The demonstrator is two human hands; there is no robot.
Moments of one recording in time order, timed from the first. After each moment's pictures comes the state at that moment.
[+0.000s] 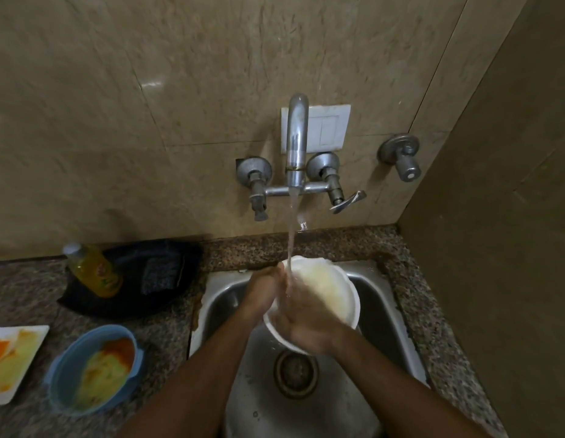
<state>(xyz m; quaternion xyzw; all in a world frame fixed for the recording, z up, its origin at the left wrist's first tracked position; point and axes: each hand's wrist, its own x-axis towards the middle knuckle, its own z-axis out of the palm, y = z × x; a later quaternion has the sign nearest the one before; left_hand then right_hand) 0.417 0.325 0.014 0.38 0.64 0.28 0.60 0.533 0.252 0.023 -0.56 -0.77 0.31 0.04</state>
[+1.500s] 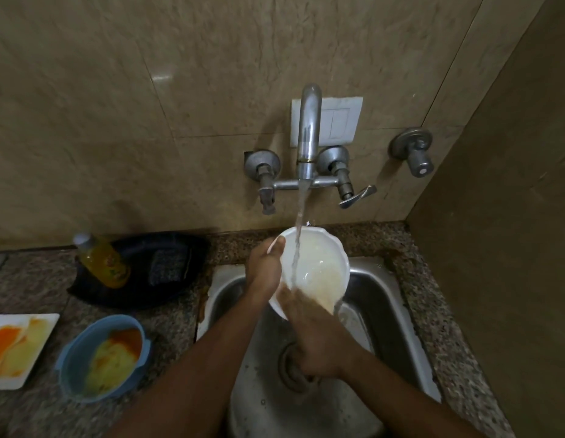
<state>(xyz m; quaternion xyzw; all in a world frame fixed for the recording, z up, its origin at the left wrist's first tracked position) 0.417 0.332 0.039 0.42 0.62 0.43 0.50 0.538 0.220 -0.004 -0.53 -0.81 0.24 0.06</state>
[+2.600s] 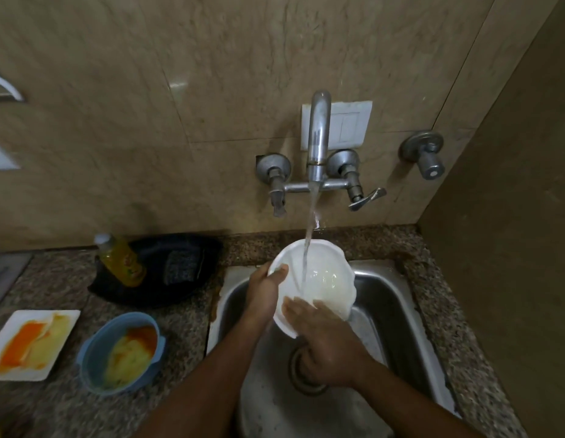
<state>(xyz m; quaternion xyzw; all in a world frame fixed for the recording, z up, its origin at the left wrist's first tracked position) 0.393 0.298 0.036 0.36 0.64 0.37 0.57 0.534 0.212 -0.018 -0.49 -0.83 0.19 0.16</state>
